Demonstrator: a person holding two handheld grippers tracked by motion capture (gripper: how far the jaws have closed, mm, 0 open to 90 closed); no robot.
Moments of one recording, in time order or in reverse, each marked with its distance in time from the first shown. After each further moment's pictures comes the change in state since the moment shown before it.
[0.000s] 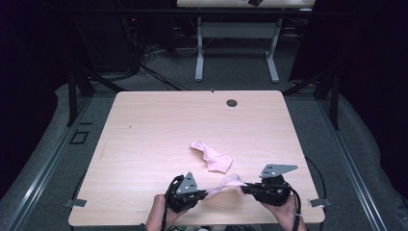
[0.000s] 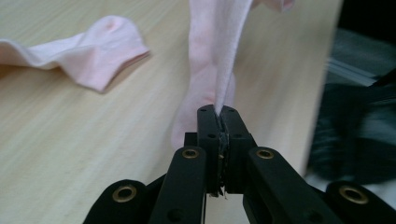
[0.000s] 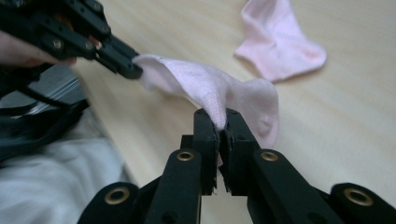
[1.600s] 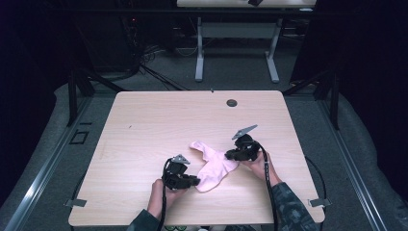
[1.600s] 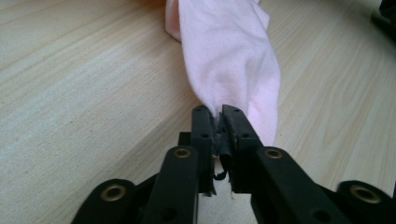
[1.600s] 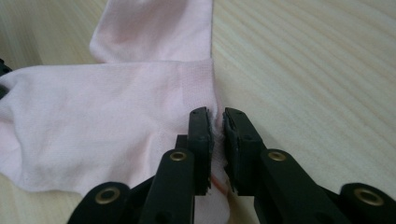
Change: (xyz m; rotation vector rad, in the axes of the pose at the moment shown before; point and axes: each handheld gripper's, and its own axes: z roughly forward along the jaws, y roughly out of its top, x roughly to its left) left arm 0.080 -0.016 0.032 0.091 0.017 -0.339; right arm -0.112 0.070 0.127 0.165 -0.021 -0.096
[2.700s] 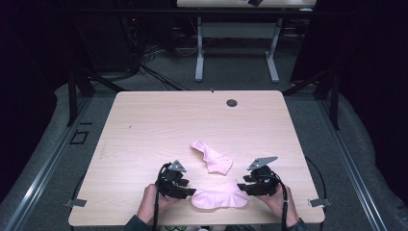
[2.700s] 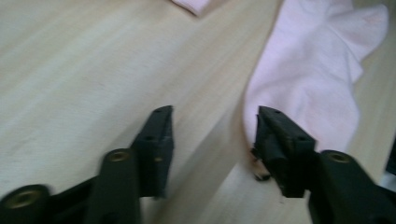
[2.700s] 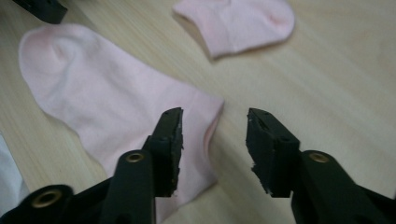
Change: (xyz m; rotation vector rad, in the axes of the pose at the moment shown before) left arm -0.008 -0.014 -0.023 0.053 0.075 0.099; right arm 0.083 -0.069 -0.066 0.007 -0.097 0.051
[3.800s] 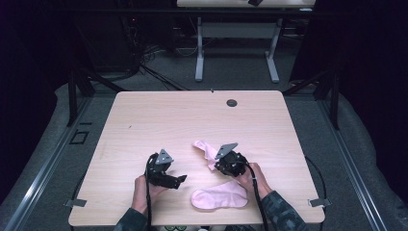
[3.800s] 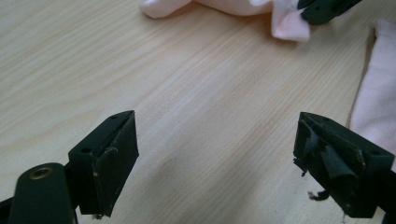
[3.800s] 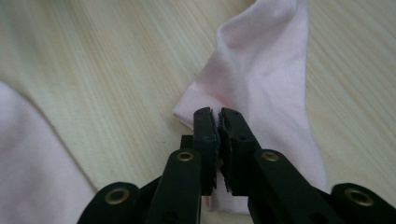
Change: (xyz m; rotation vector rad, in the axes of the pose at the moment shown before) left arm 0.034 -0.003 -0.013 -0.143 0.188 0.033; right arm 0.007 0.072 0.074 0.013 -0.042 -0.298
